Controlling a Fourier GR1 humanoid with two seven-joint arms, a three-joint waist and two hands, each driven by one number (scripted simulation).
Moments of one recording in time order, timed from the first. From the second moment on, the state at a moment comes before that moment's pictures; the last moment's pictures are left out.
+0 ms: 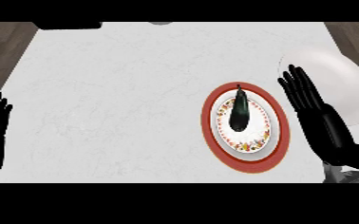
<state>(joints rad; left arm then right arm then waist) 0.08 0.59 0.00 -1.40 0.36 0.34 -0.17 -0.06 -0.50 0.26 -1.71 -0.45 -0.09 -0.20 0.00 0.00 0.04</state>
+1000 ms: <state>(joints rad) -0.24 0.56 -0.31 -1.60 0.28 0.06 -0.14 -0.52 -0.62 0.47 -0.99 -0.50 0.34 0.51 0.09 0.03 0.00</state>
